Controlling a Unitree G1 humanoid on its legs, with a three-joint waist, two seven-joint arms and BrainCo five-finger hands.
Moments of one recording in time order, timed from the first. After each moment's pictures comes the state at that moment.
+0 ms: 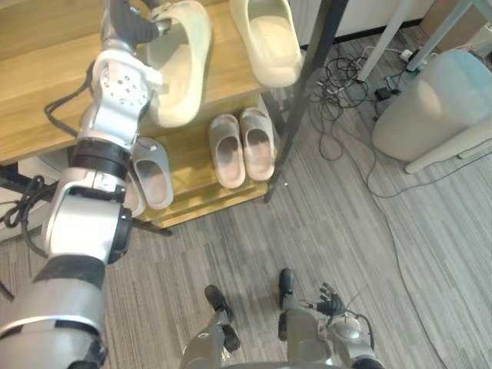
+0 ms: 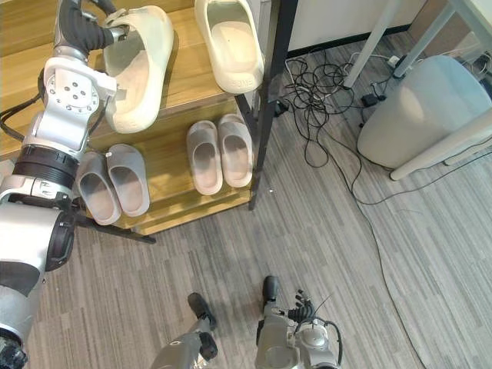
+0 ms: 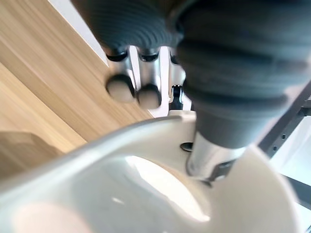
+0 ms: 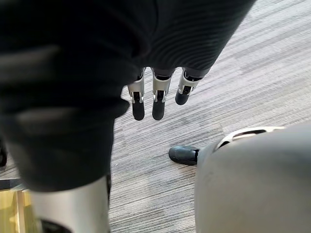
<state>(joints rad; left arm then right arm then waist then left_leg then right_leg) -1.30 0.54 -0.19 0.88 0.19 -0.10 0.28 -0.04 -0.07 -0.07 0.95 0.00 -0.13 -0.13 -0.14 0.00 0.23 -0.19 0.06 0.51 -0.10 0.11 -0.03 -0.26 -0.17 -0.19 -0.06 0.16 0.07</state>
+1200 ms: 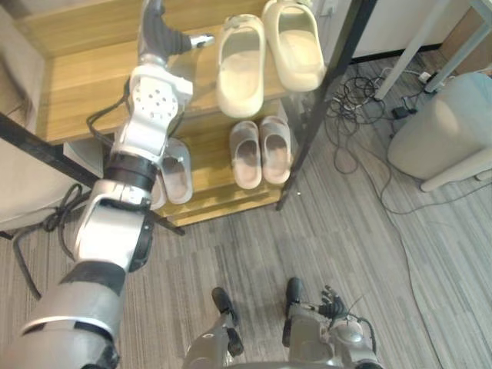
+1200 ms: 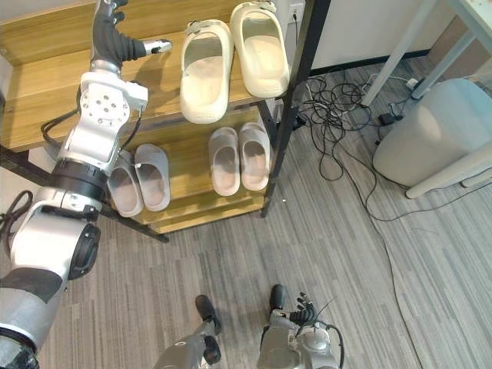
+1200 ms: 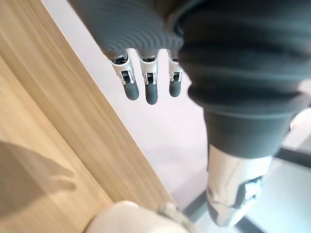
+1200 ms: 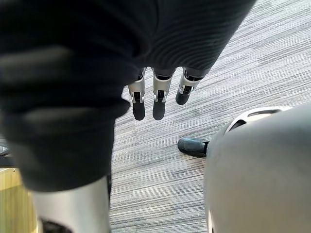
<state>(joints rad) -1.07 0.43 -0.13 0.62 0.05 -0.12 0.32 -0.02 -0.08 -0.07 0.96 0.00 -0.13 -0.13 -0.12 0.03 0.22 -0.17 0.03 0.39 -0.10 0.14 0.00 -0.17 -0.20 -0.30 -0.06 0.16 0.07</state>
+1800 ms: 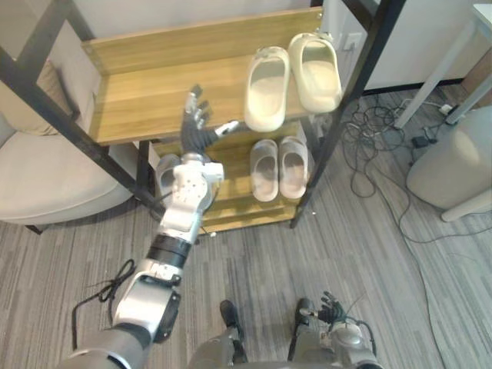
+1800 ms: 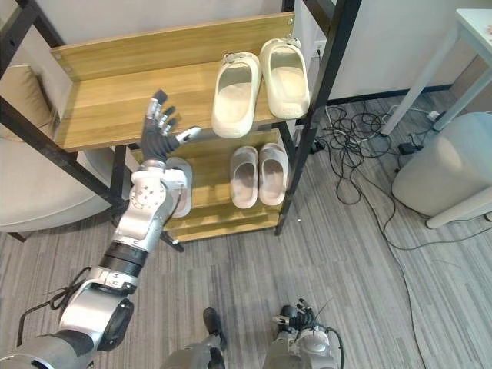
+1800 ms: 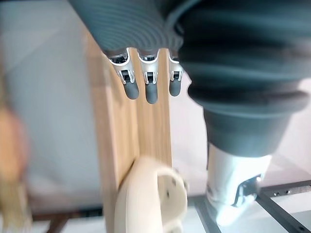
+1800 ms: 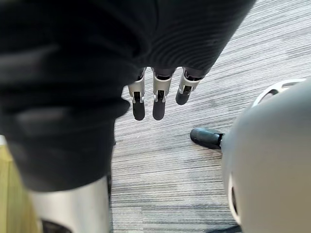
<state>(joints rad) -0.68 0.15 -0.18 0.40 -0.24 -0.16 0.32 -0.02 -0.09 -0.01 0.96 0.00 -0.08 -0.14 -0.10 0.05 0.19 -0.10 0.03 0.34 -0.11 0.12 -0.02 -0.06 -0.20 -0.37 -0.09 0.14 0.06</state>
